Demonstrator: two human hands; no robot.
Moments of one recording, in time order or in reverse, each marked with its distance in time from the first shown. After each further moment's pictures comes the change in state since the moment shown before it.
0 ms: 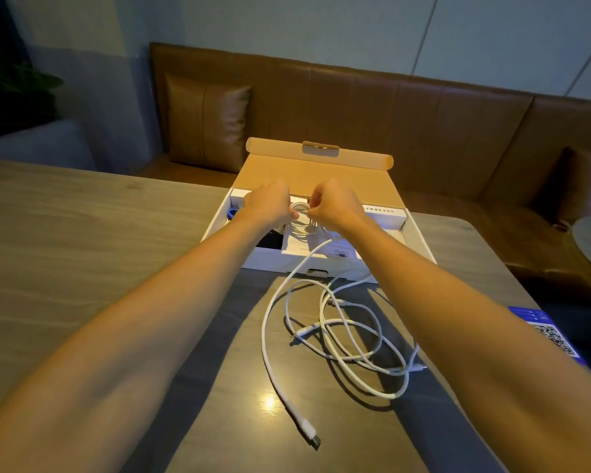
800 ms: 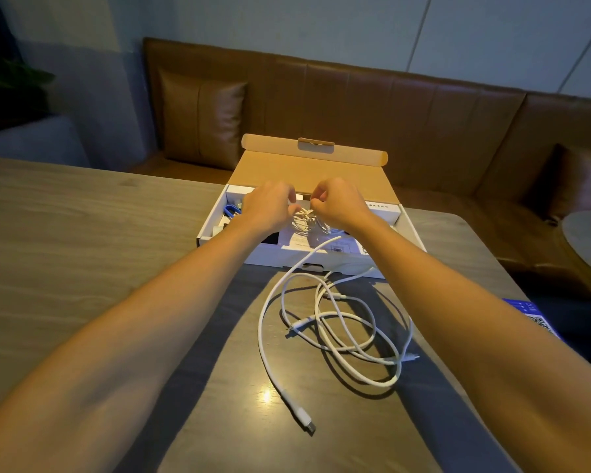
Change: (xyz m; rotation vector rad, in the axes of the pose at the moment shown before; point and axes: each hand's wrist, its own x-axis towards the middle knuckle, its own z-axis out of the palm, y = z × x) left_hand -0.014 -0.001 0.010 0.003 0.125 0.148; right_hand -0.020 0.009 -0.019 0.056 0.015 -0.085
